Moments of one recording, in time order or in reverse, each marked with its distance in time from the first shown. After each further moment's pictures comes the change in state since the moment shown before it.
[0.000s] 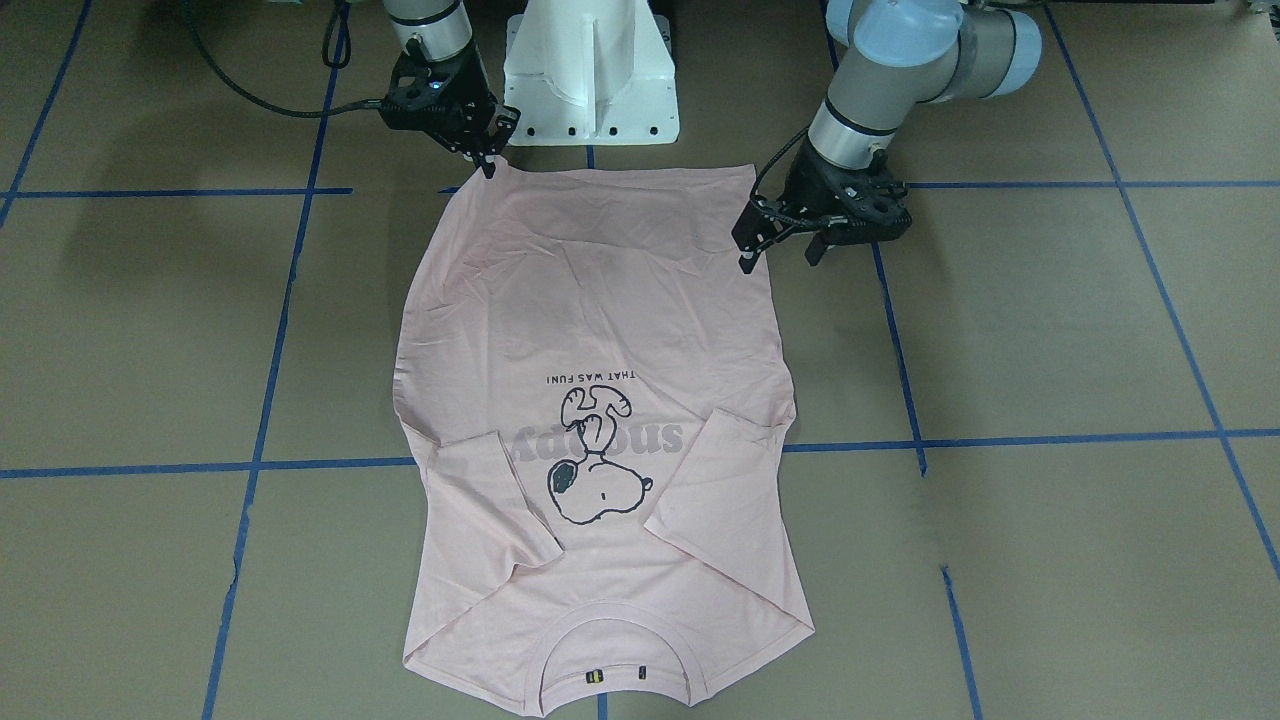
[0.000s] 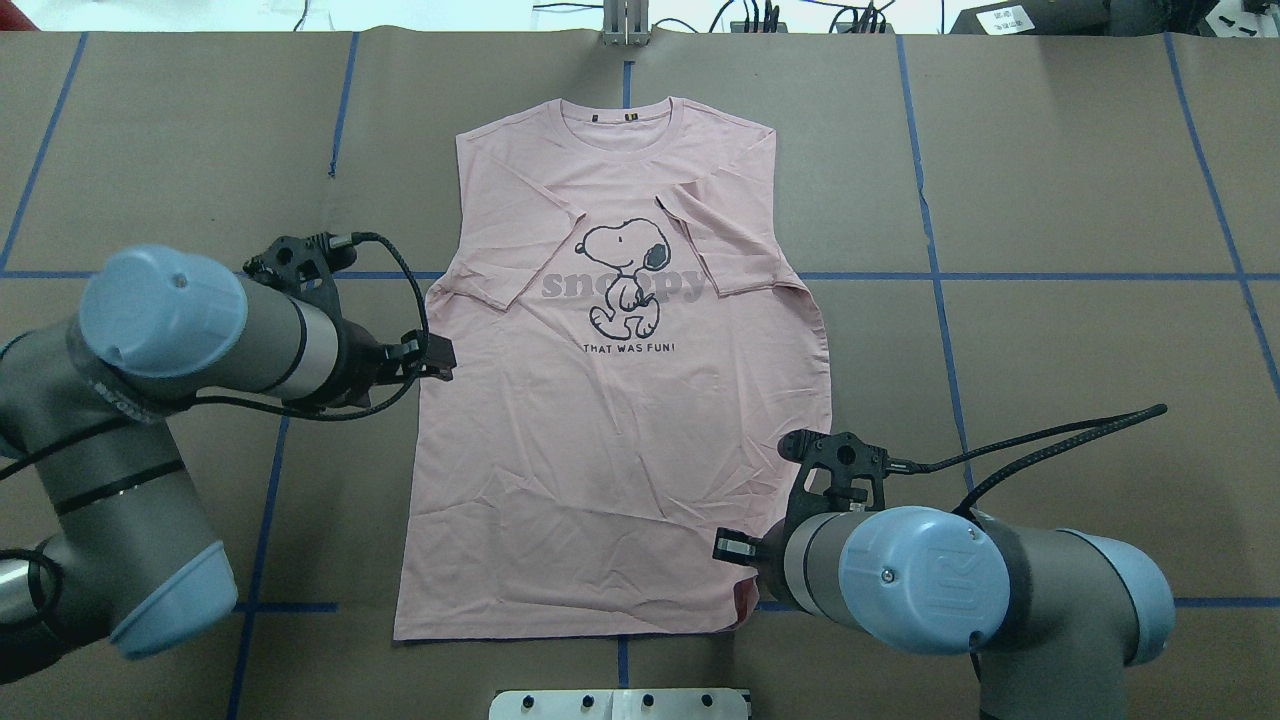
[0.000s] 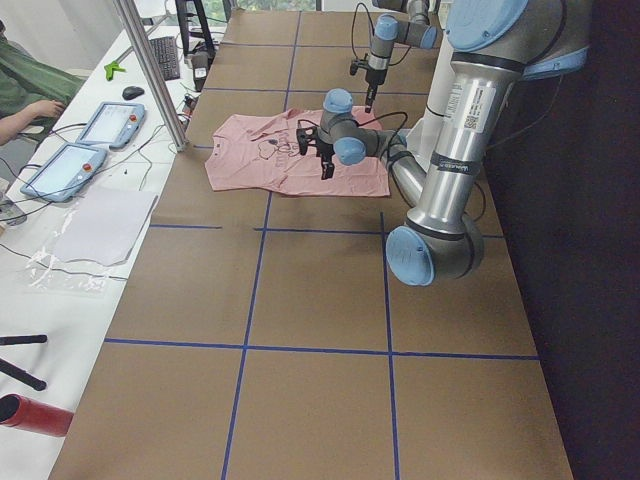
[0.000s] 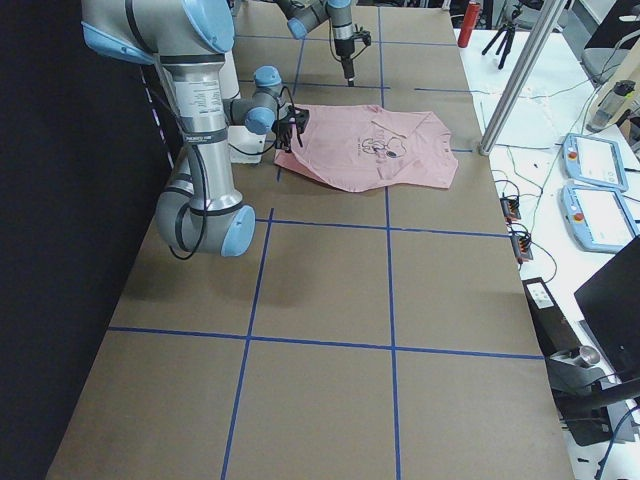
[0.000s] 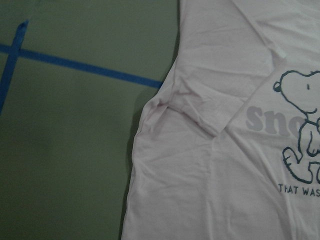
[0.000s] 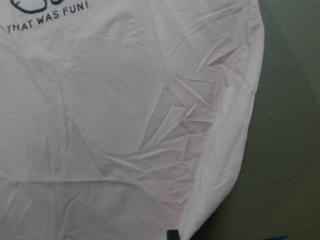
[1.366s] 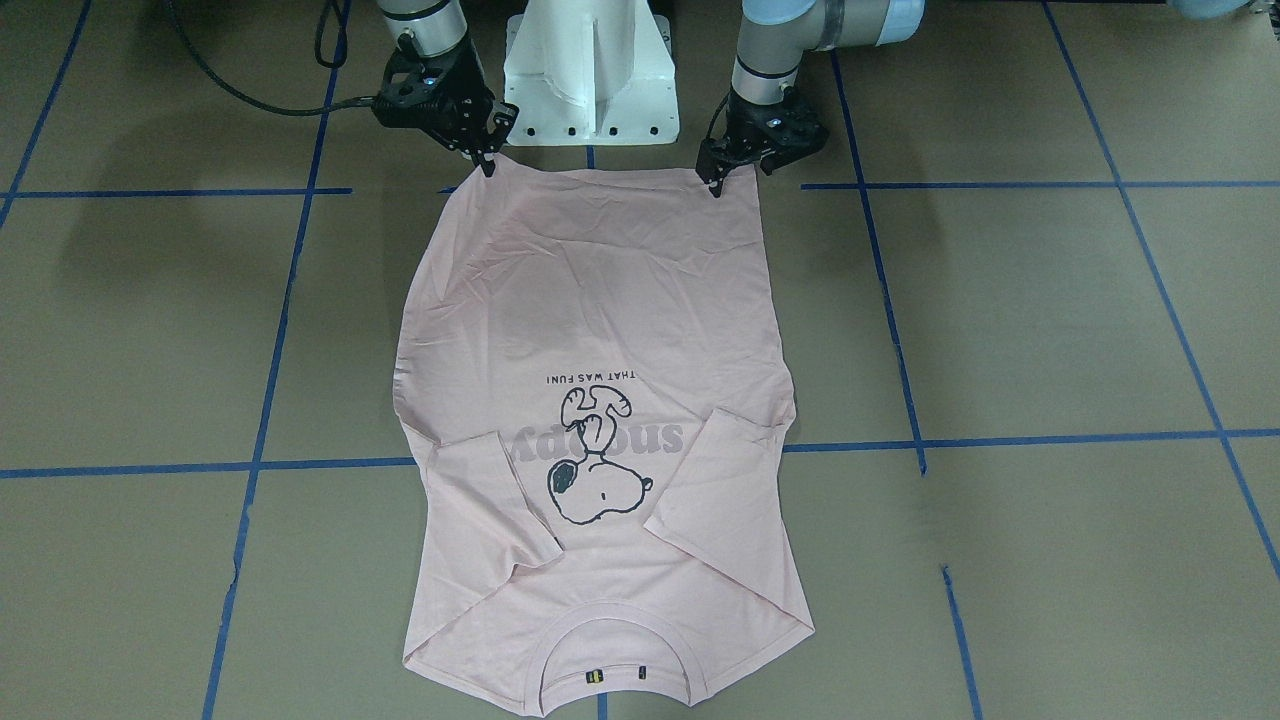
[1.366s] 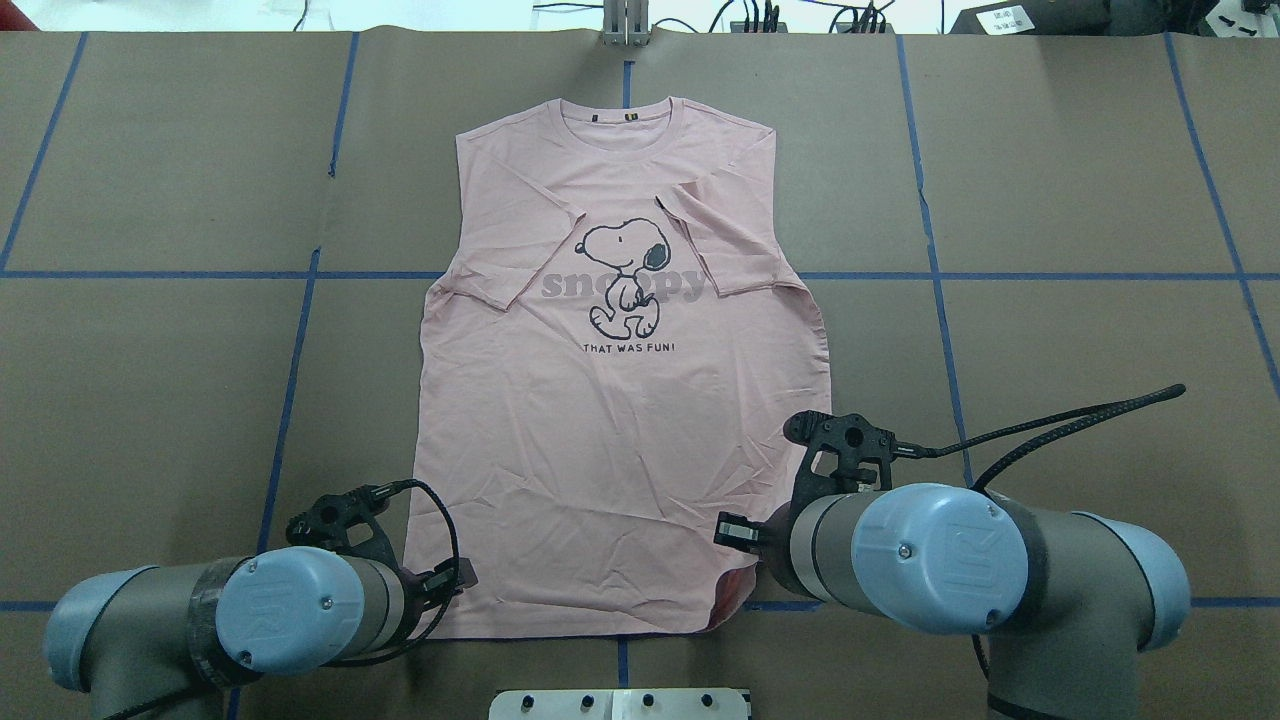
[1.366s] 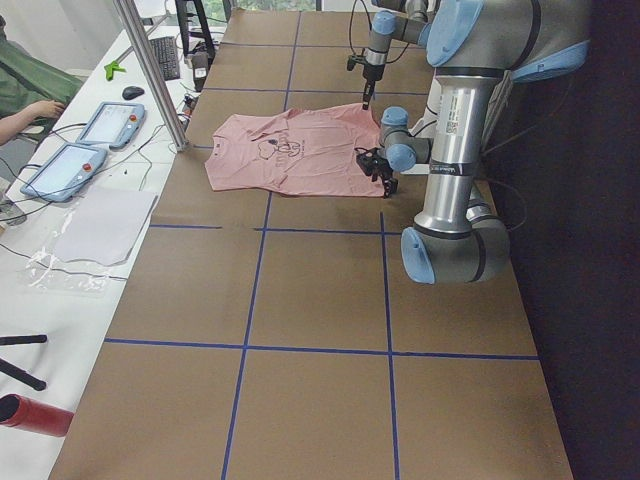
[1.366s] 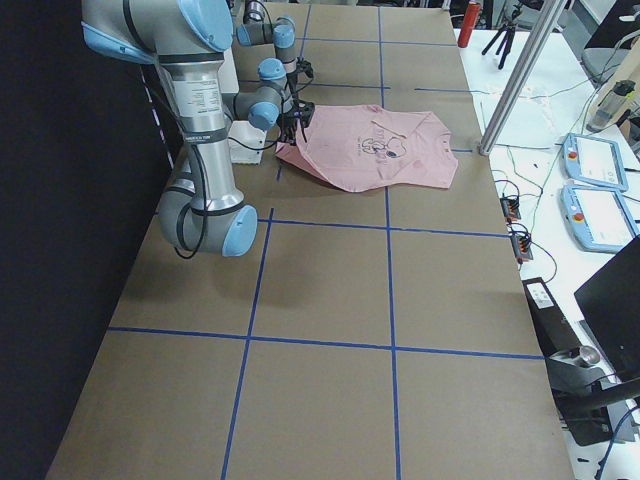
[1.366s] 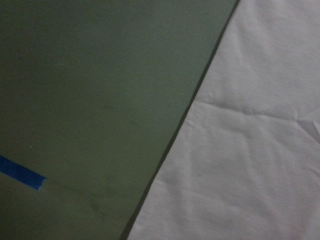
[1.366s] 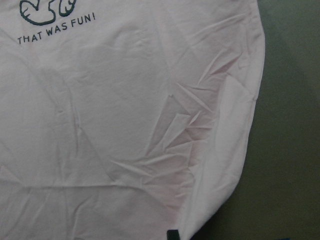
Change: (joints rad) left arm 0.341 0.055 -0.039 0.167 0.183 -0.339; right arm 0.016 0.003 0.008 -0.001 0.016 -0.002
